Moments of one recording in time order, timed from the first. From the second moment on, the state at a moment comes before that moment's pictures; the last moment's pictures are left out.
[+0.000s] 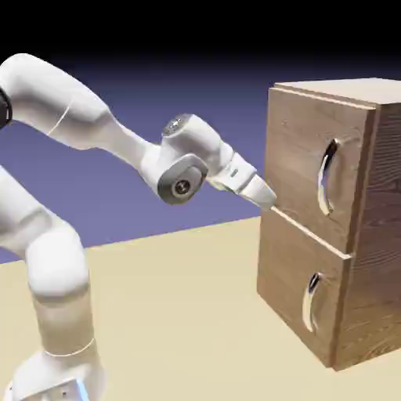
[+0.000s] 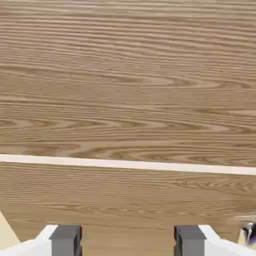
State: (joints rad) arm 0.05 -0.59 -0.05 -2.80 -0.12 3.03 0.82
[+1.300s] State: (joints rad) arm 0.58 -0.96 -0.74 -2.59 -1.81 2.95 1.94
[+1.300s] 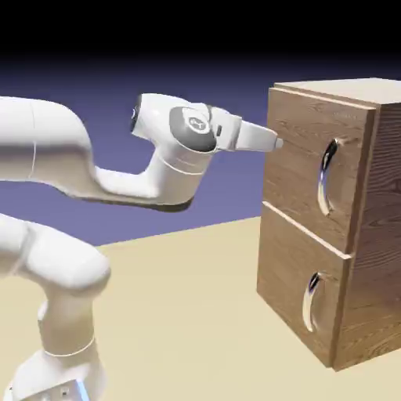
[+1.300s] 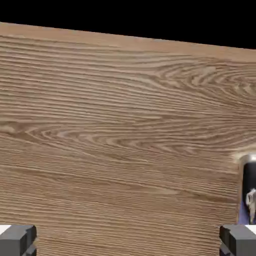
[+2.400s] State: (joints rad) arm 1.09 -1.14 -1.25 -2.33 -2.90 2.86 2.65
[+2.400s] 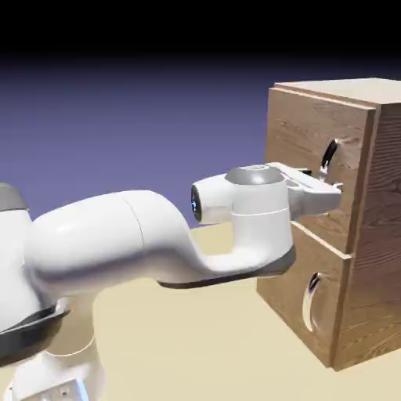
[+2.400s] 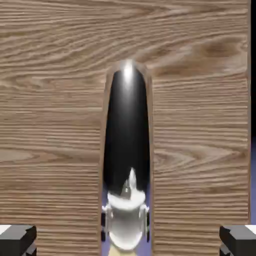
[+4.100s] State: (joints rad) arm 0.20 -1.06 0.41 -2.94 -1.32 1.94 2.71
